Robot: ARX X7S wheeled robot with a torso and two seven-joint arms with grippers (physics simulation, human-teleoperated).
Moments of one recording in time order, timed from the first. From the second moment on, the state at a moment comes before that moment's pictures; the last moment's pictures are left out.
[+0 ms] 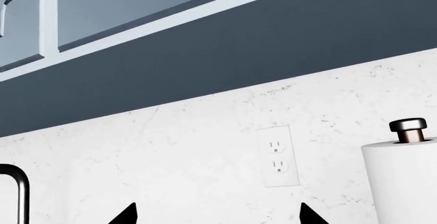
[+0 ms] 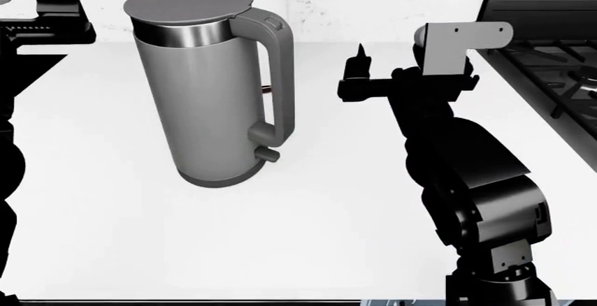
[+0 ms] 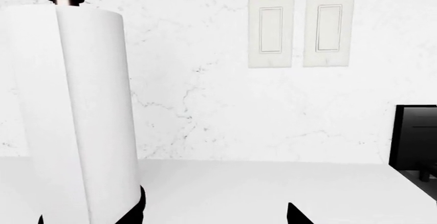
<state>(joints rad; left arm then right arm) -0.86 -0.51 -0.03 0.51 -0.28 -0.87 -0.24 0.88 0.16 -0.17 -0.07 0.38 0.76 0.20</state>
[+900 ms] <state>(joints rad) -0.86 -0.50 -0.03 0.51 -0.29 -0.84 -0.25 0.77 0.21 -0.12 -0.36 0.59 1.06 0.24</state>
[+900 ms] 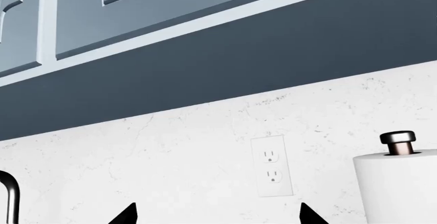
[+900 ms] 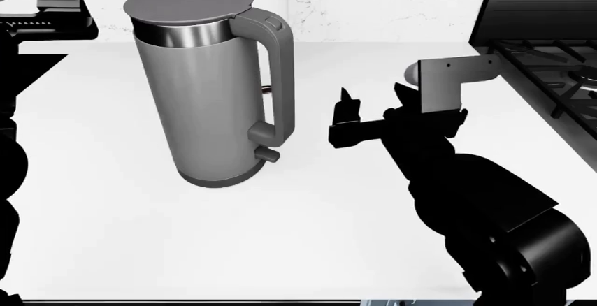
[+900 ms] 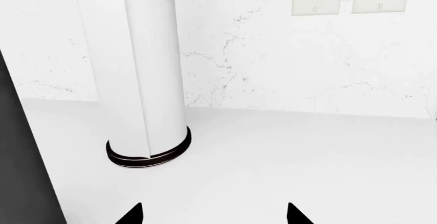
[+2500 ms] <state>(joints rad) -0.83 -0.49 -0.03 0.52 -0.31 -0.81 -0.27 0.80 0.12 -0.03 -0.14 0.91 1.29 0.20</state>
